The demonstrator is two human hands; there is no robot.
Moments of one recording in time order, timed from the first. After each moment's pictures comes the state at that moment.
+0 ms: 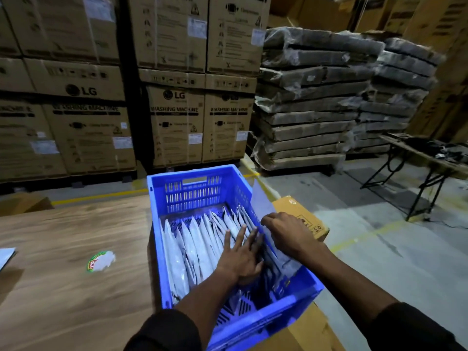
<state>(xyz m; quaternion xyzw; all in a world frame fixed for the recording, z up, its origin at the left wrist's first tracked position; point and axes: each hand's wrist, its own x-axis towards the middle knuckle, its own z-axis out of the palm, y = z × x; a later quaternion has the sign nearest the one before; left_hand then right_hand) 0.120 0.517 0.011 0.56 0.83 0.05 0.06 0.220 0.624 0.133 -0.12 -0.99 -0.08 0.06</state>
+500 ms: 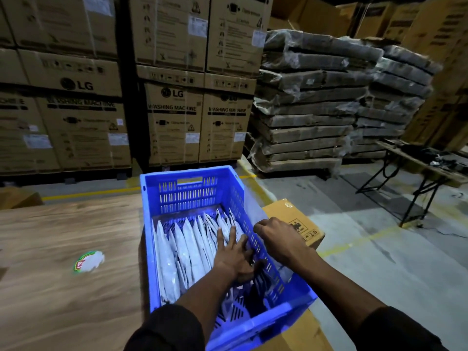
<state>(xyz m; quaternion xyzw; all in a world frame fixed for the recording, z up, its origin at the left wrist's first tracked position) 0.114 0.537 0.013 0.51 0.85 -0.02 0.07 0.211 0.630 0.119 -0.10 -0.99 -0.11 0.02</state>
